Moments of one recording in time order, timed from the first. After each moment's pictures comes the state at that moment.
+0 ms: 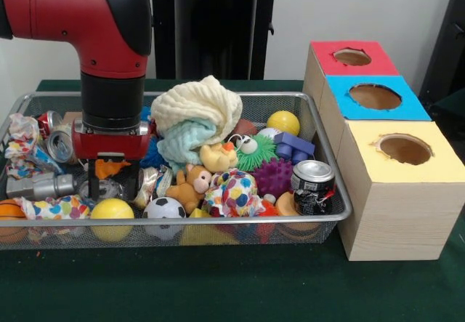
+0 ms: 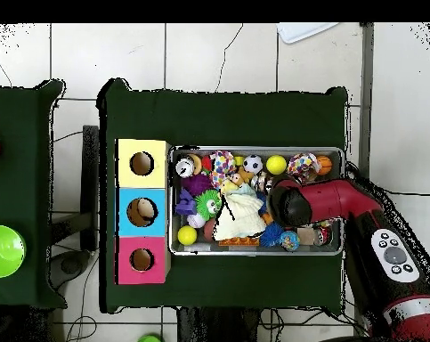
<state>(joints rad) -0.76 -0.46 0.45 1.51 -0.93 0.45 1.80</state>
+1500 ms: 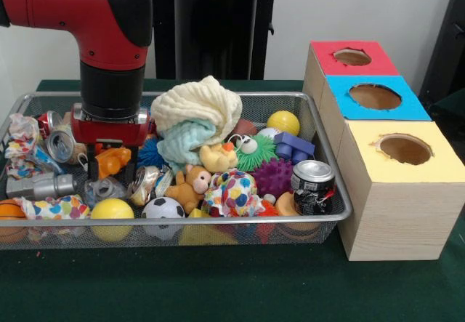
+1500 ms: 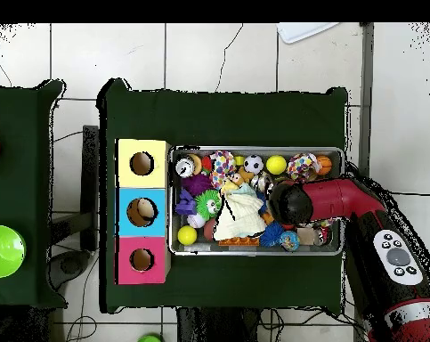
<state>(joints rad) -0.74 -0.49 0.43 1.51 -0.86 0.57 1.80</state>
